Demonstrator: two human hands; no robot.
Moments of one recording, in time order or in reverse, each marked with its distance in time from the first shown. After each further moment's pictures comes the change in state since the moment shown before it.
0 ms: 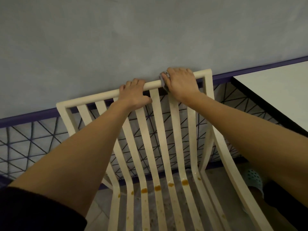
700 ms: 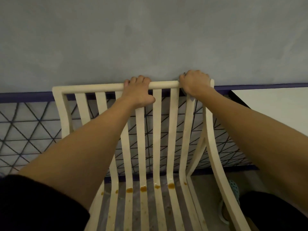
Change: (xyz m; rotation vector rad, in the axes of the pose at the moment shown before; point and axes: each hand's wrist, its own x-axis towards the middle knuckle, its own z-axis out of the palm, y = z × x) left_hand -0.005 -0.002 0.003 -0.068 0.081 0.039; right_hand 0.020 0.015 -0.041 -0.365 -0.516 0.033
